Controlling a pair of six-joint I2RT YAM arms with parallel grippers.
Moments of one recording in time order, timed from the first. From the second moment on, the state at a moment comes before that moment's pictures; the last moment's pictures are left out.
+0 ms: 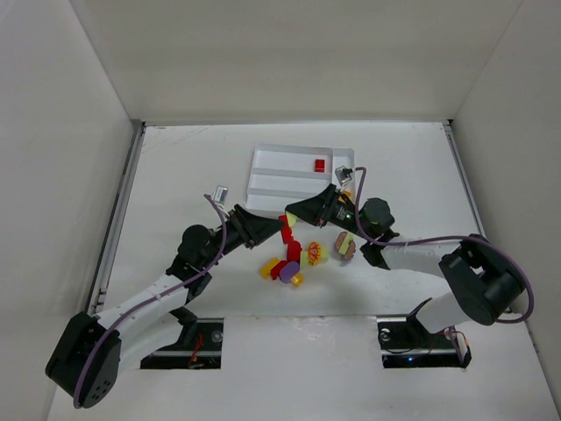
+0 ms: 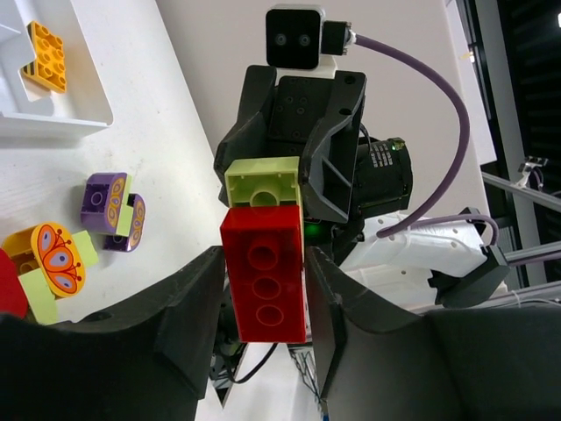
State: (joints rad) left arm -0.58 0.90 0.27 0.73 0.38 -1.24; right arm 0.65 1.46 0.55 1.11 -0.44 1.25
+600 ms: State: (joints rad) left arm -0.60 0.92 0.27 0.72 0.35 -1.23; right arm 0.64 1.48 0.54 1.14 -0.45 1.26
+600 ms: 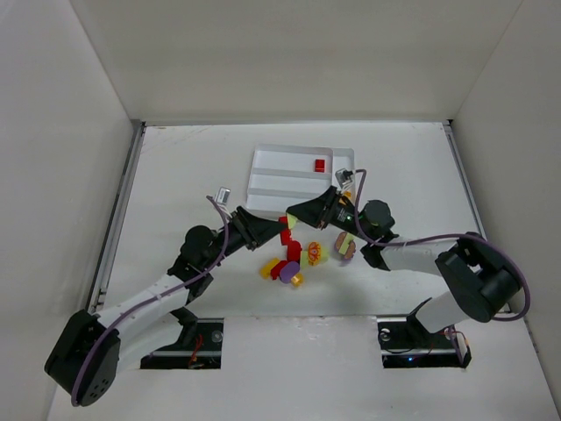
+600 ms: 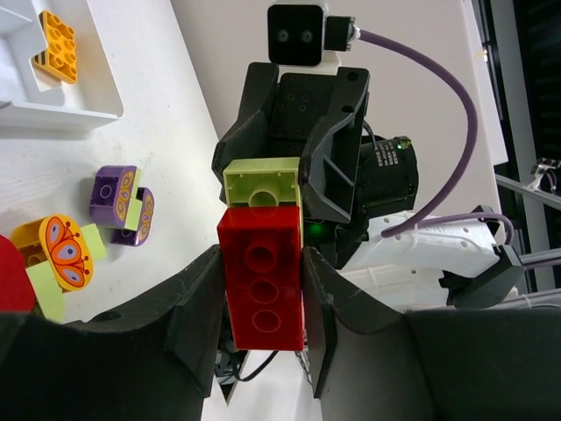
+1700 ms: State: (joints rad) left arm -0.45 0.88 0.25 0.59 0.31 -1.14; right arm 0.54 1.74 1.04 0.38 0.02 0.74
